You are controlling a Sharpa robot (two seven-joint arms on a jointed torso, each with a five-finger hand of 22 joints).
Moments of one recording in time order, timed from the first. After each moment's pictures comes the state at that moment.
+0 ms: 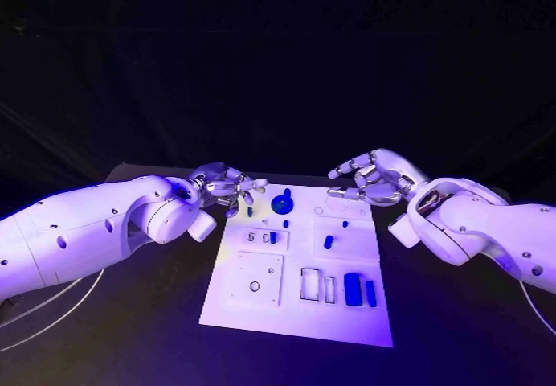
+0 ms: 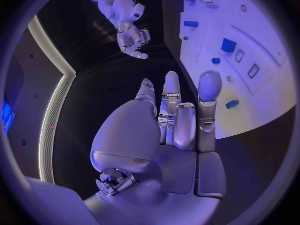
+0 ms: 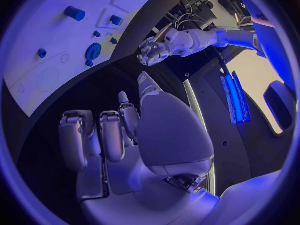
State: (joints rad) left arm 1.24 -0.88 0.01 1.48 -0.42 -0.16 -0.06; left_hand 1.32 0.03 -0.14 0.21 0.06 1.14 0.08 0.23 0.16 1.40 0.01 0.44 0.35 1.47 -0.06 1.36 1.24 0.13 1.35 0.03 1.07 0.75; right arm 1.32 -0.89 -0.10 1.64 -0.83 -0.42 0.08; right_hand 1.42 -0.11 0.05 0.23 0.18 0.93 0.16 0.12 0.18 1.37 0.07 1.33 1.31 1.46 0.00 1.49 1.31 0.01 1.47 0.11 1.50 1.31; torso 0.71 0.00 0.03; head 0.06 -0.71
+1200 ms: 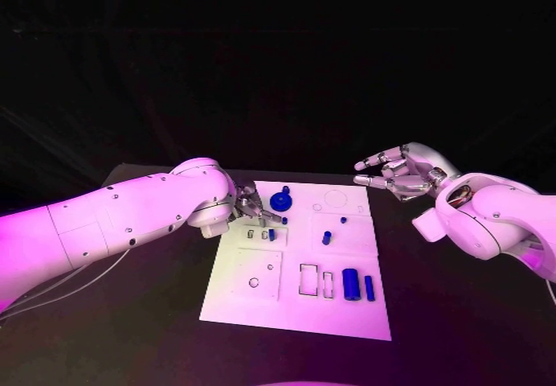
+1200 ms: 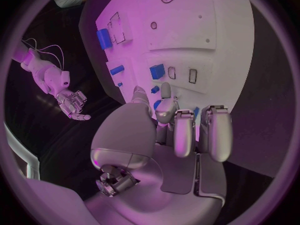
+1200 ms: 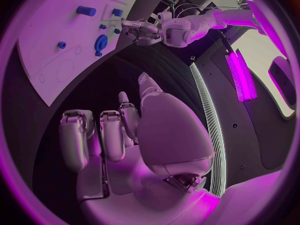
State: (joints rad) left arm 1.27 -0.66 0.01 1.38 -1.02 0.12 -0.62; left_hand 1.19 0.06 -0.23 0.29 0.05 1.02 0.06 0.46 0.38 1.33 -0.01 1.14 1.11 1.47 -0.07 1.48 1.31 0.04 1.46 0.02 1.48 1.31; right arm 1.34 -0.97 -0.11 1.62 -0.66 -0.39 0.10; right_hand 1.41 -0.09 0.03 0.21 0.22 0.93 0.16 0.12 0.18 1.37 0.07 1.31 1.31 1.47 0.00 1.47 1.31 0.01 1.47 0.11 1.48 1.31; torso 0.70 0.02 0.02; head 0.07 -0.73
